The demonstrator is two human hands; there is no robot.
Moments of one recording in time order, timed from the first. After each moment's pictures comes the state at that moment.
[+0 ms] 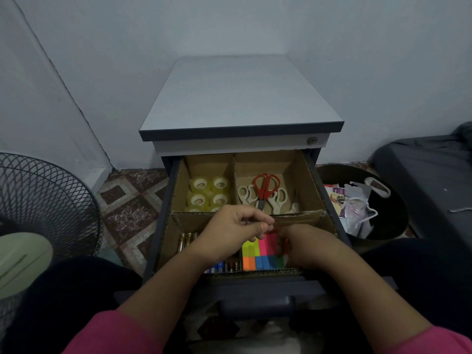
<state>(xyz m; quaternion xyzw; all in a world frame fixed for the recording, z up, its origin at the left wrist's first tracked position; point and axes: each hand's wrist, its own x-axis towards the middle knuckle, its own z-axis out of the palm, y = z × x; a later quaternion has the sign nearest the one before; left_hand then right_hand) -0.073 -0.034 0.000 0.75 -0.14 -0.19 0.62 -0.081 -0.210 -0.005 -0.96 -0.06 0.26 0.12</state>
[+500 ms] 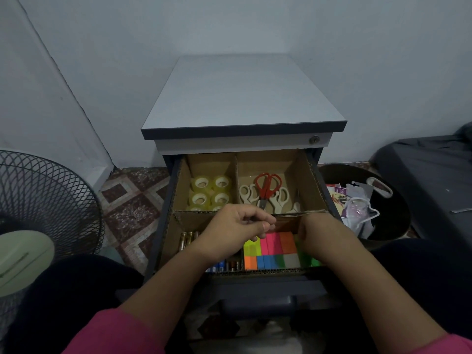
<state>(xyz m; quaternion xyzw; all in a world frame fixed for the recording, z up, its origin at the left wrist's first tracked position) -0.072 -0.033 0.001 0.76 -0.14 -0.19 0.61 -0.079 -0.223 -0.007 -0.98 0.05 0.15 0.08</state>
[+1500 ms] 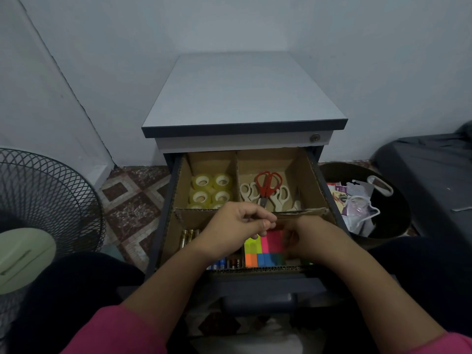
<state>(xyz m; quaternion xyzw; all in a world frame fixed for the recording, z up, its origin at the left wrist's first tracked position) -0.073 -0.034 0.001 0.76 -0.14 -0.19 0.61 -0.082 -0.213 -0.001 -0.97 -0.04 0.20 0.11</state>
